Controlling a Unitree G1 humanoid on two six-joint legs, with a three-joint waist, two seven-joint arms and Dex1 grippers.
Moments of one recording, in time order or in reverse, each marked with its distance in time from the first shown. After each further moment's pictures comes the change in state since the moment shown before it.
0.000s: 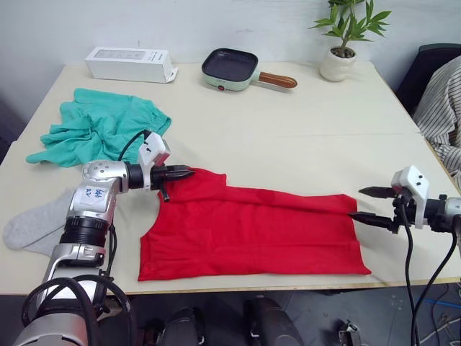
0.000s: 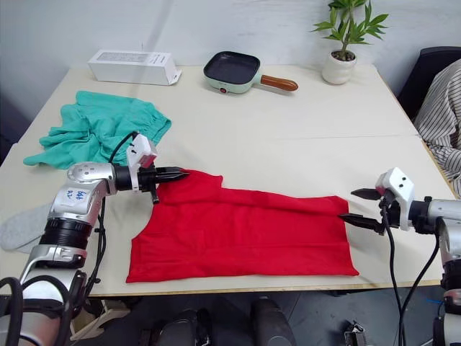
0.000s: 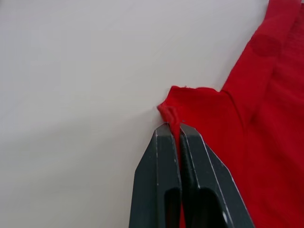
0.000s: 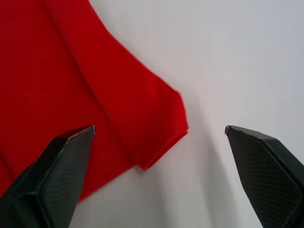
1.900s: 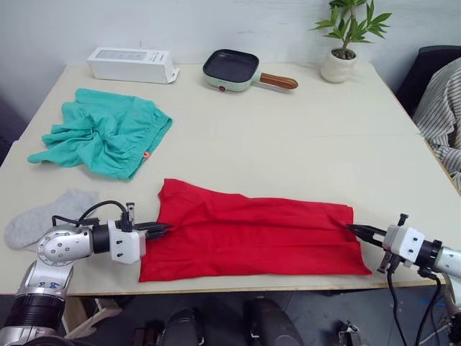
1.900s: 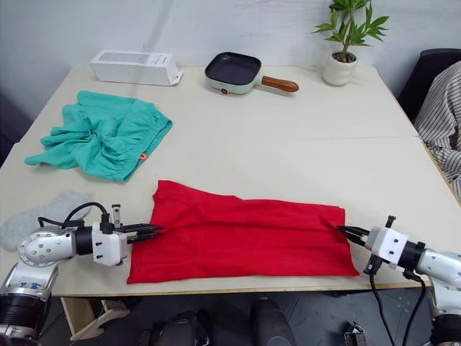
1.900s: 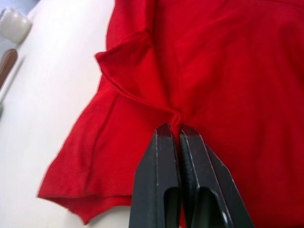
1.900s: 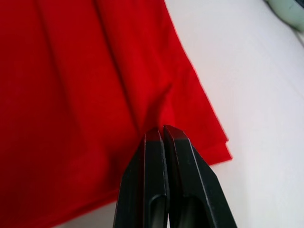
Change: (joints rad) left arm 0.595 0.183 0.086 -0.245 0.117 -0.970 0.039; right arm 0.381 0.140 -0.116 -0.037 -0.048 -0.882 -0.162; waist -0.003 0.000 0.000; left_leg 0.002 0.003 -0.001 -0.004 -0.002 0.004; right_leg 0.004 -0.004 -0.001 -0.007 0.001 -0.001
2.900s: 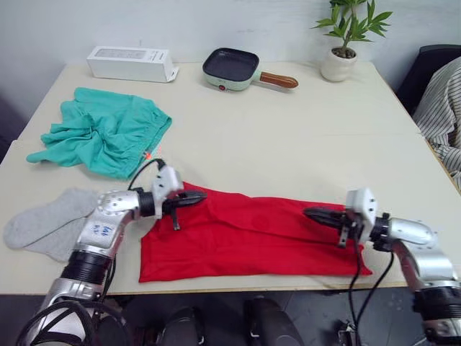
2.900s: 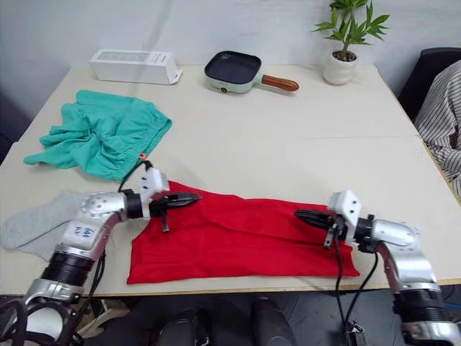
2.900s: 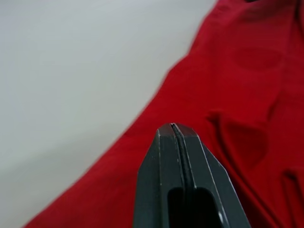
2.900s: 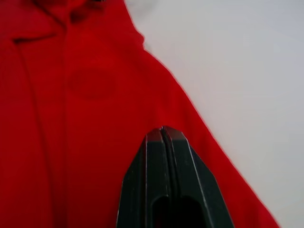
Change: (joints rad) left arm -0.352 -0.188 -0.230 0.027 -0.193 0.757 0.024; right arm -0.181 0.131 0.202 -0.301 0.138 0.682 -0.011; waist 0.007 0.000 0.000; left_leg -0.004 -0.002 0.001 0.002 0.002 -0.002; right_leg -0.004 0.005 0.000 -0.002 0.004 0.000
